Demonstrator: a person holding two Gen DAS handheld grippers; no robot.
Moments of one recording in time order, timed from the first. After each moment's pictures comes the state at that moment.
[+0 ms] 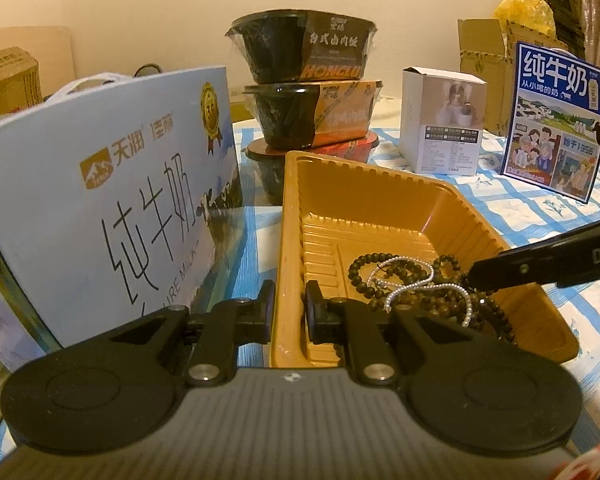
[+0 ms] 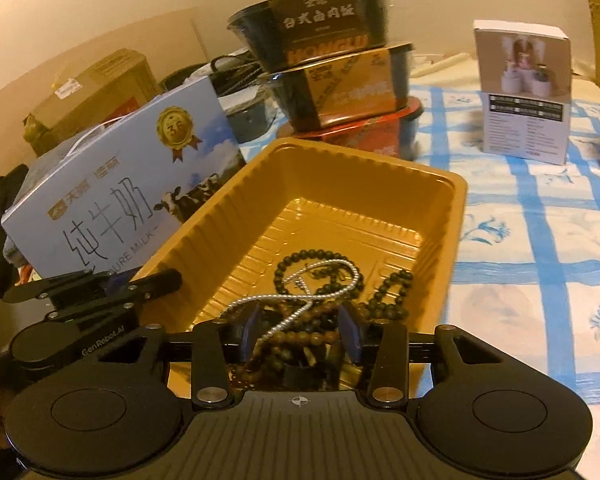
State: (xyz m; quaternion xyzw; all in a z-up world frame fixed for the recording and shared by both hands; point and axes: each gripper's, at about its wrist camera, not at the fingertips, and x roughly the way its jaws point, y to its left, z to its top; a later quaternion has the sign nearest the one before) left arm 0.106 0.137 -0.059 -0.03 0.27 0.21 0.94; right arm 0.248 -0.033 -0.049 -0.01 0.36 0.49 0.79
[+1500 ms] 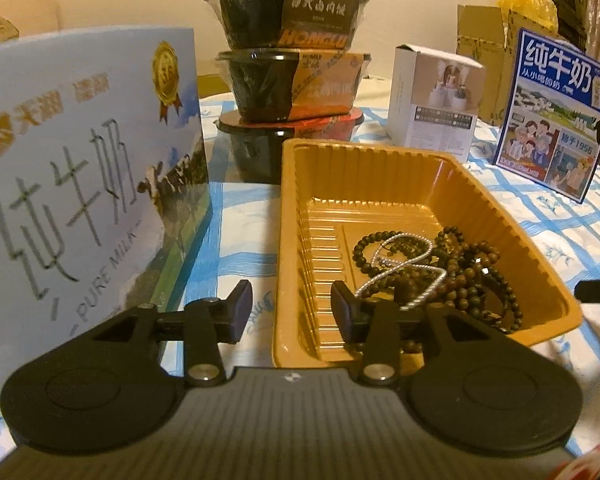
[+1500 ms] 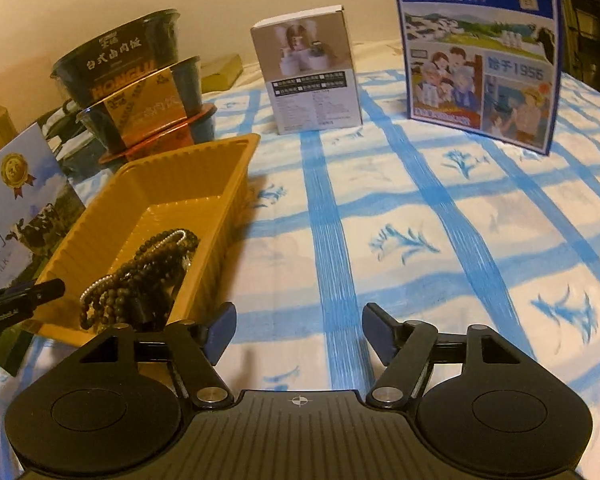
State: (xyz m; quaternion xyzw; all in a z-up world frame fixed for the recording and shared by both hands) left arm 0.134 0.133 -0.073 -0.07 0.30 0.19 0.93; right arm 0.263 -0.150 -0.080 0.03 0.38 0.29 0.88
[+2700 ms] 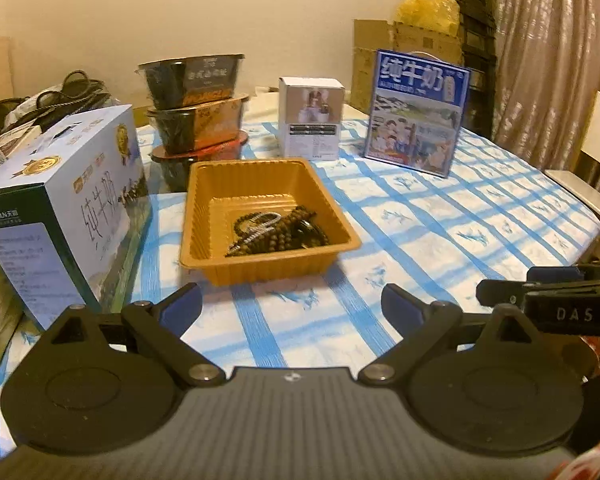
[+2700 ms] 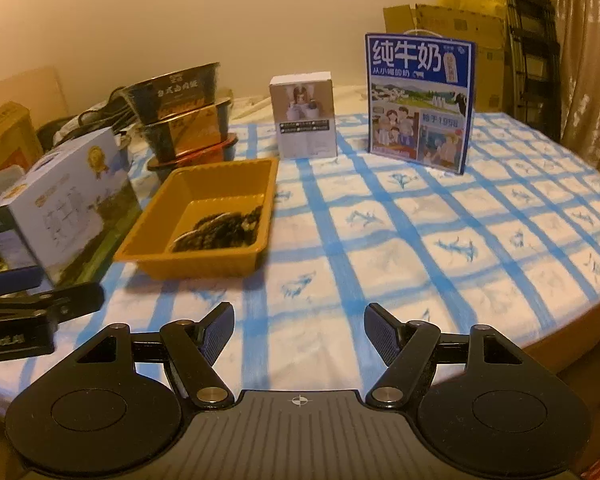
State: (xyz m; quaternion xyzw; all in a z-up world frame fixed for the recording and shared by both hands) left arm -0.013 0.007 0.028 -0.04 0.30 0.07 0.95; right arm 0.057 -0.203 0.009 0.01 0.34 0.24 0.91
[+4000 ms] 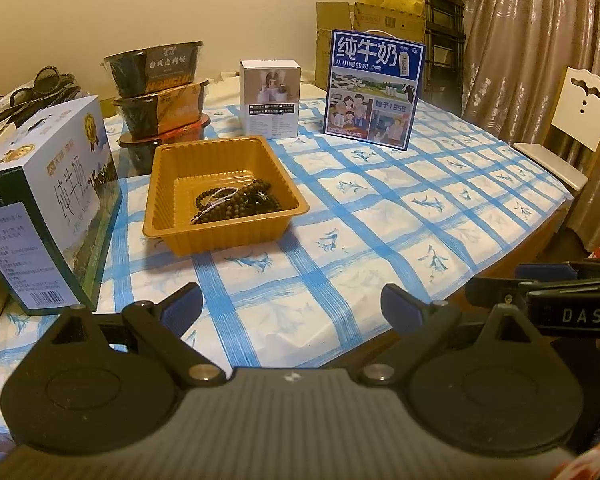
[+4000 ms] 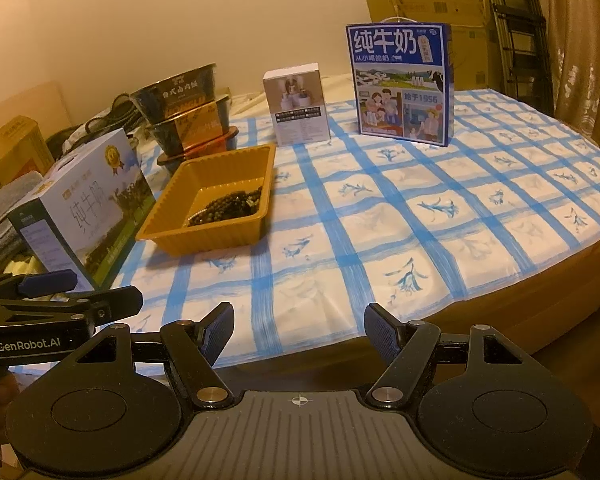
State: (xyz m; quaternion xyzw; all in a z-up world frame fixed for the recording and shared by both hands) left arm -0.041 -0.030 0.029 -0.03 0.33 0.04 0.94; right arm 0.008 -0.238 0.016 0.04 0.35 0.24 0.91
